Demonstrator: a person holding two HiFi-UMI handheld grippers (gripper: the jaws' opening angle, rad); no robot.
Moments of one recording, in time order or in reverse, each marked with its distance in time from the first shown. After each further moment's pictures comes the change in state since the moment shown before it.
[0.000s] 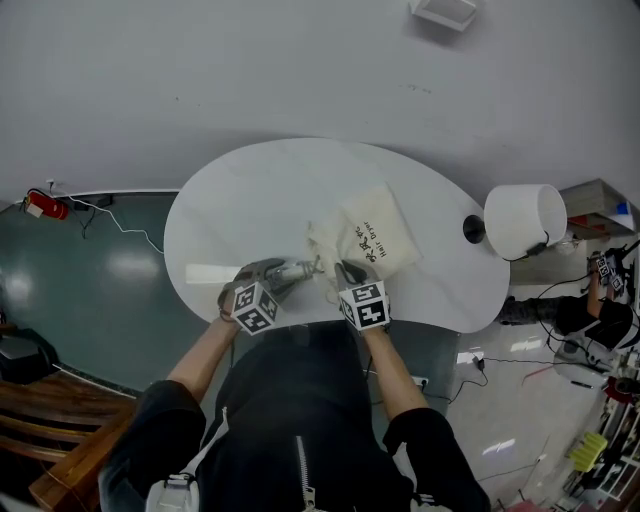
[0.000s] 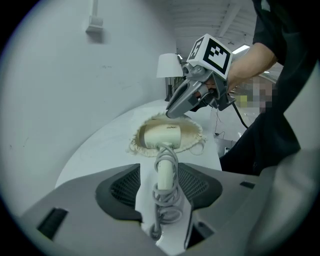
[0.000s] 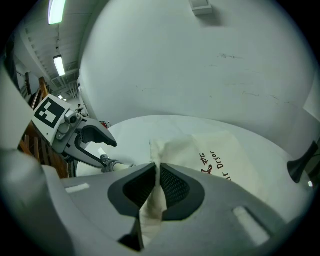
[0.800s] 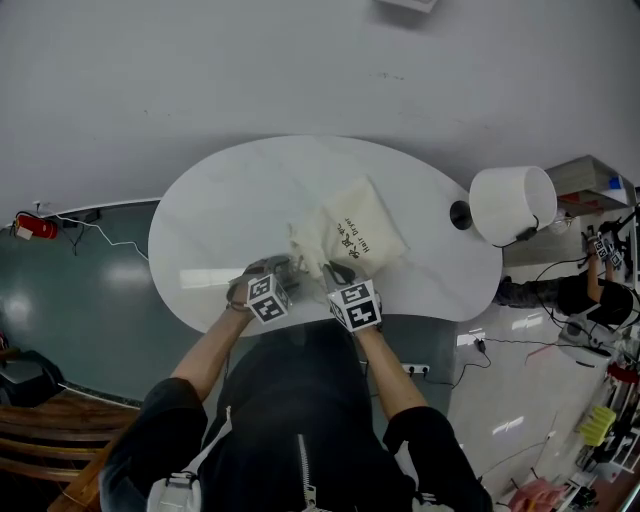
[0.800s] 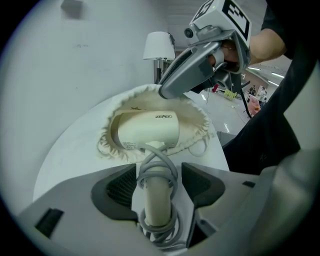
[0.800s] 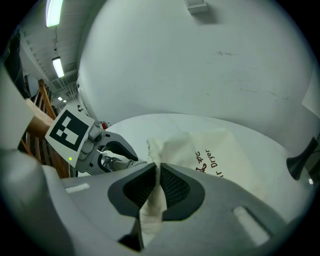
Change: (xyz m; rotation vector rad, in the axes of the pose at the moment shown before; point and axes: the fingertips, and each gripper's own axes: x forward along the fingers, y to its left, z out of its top) left arm 0.072 -0.025 0.005 0.069 0.117 -0.157; right arm -0.003 -0.005 -0.008 0.018 0.013 0.009
